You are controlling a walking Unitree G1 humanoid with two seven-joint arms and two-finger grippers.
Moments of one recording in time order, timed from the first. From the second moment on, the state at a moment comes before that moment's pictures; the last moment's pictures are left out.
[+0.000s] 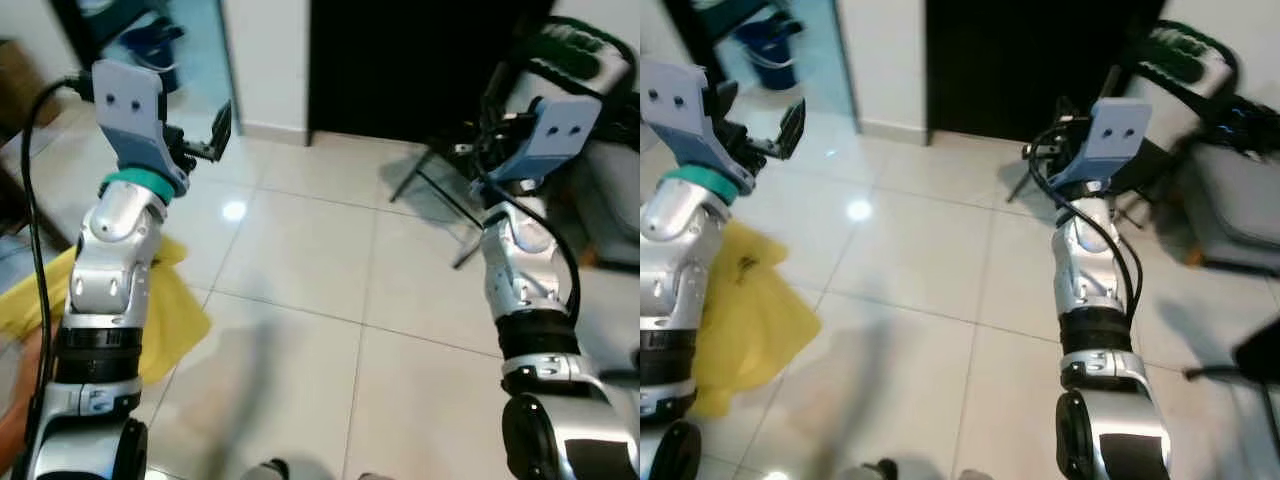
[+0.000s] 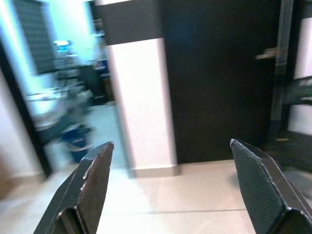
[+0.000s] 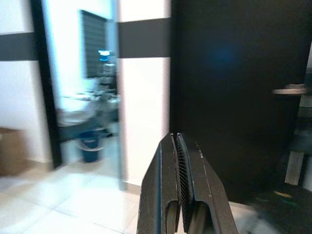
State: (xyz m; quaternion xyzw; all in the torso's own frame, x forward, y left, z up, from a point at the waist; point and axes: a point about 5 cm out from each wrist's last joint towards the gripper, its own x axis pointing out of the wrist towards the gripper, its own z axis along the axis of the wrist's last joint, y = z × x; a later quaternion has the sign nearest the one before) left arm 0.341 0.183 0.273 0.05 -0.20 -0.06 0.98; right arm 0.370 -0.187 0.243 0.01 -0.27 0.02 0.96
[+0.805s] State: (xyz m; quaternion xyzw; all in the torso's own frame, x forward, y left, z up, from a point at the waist) left arm 0.341 0.190 0.264 0.06 -0.18 -0.06 0.98; right arm 0.369 -0.179 0.241 0.01 -0.26 0.06 0.96
